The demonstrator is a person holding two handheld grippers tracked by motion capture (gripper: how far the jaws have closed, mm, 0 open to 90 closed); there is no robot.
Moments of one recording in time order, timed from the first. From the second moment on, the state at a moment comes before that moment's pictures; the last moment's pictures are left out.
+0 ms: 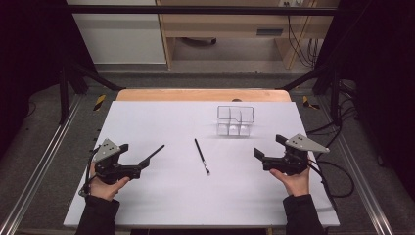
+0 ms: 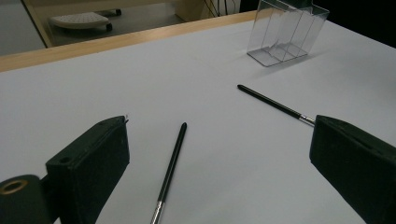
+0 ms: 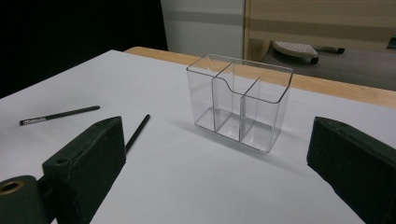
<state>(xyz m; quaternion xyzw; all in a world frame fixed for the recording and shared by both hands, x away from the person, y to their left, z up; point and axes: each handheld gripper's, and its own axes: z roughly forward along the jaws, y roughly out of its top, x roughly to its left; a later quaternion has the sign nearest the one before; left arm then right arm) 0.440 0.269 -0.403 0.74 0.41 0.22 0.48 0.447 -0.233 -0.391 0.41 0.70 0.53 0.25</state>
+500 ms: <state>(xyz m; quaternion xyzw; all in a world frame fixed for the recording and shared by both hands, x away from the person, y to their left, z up) 0.446 0.270 -0.400 0.76 0.41 0.22 0.46 0.445 -0.229 -0.389 0.42 0.70 0.53 0.24</state>
